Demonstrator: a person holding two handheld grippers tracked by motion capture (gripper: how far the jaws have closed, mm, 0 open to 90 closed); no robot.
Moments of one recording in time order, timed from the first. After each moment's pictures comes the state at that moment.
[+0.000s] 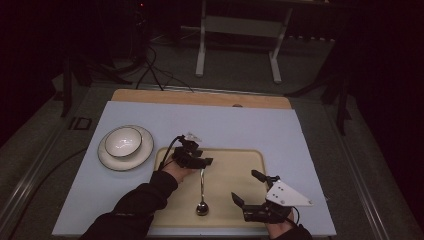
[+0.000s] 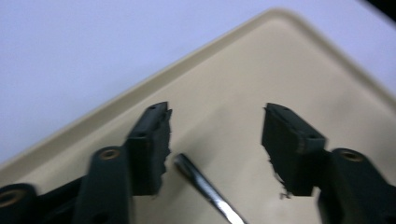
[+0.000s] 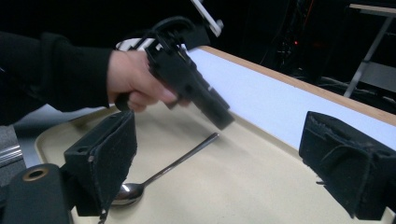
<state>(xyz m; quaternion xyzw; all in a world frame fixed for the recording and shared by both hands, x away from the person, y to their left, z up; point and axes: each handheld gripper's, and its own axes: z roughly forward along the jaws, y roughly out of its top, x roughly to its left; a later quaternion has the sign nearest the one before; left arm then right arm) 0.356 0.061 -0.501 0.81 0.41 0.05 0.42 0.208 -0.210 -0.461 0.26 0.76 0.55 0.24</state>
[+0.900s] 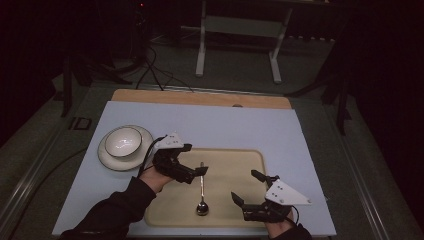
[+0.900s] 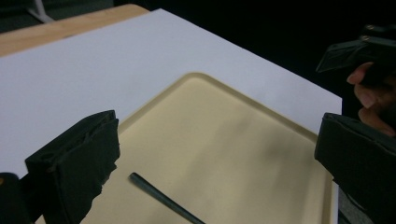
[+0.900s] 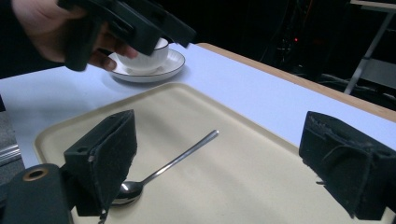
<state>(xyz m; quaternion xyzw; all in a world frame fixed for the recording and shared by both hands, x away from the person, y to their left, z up) 0.297 0.105 -0.442 0.79 0.29 0.06 0.53 0.210 -0.210 -0.463 0.27 0.76 0.54 0.23</state>
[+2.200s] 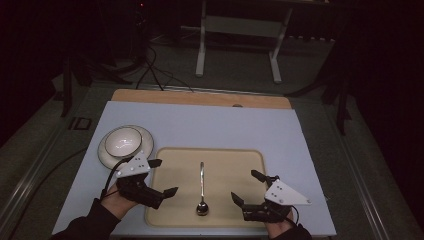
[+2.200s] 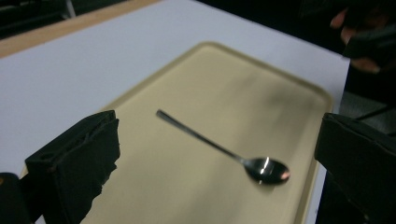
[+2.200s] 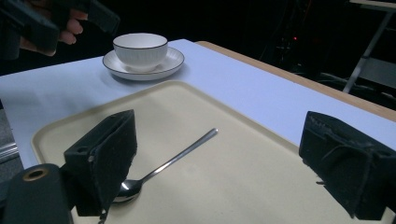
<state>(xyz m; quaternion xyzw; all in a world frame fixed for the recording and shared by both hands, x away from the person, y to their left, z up) 0.235 0.167 -0.452 0.81 0.29 0.11 0.50 0.210 -0.209 -0.463 0.27 0.76 0.54 0.23</state>
